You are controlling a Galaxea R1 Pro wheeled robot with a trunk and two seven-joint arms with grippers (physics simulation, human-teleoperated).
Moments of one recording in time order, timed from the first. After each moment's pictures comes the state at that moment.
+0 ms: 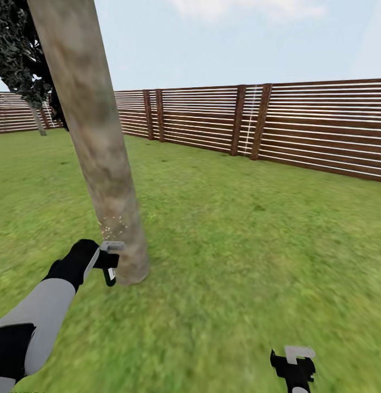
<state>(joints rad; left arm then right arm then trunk) -0.98 0.15 0.06 -0.57 -0.17 0.83 -0.22 -0.50 -0.05 -0.44 -0.06 0.50 -0.42 -0.32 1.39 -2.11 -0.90</state>
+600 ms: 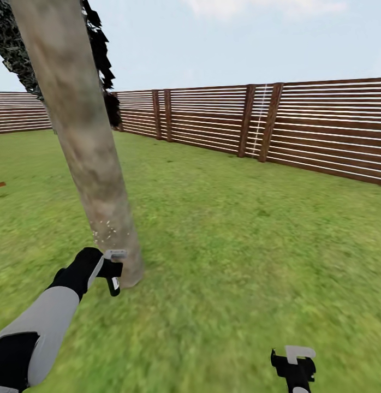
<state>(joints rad) -0.93 0.12 0.08 -0.56 -0.17 0.83 -0.22 -0.50 -0.06 -0.44 -0.06 0.50 -0.42 -0.32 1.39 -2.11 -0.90</state>
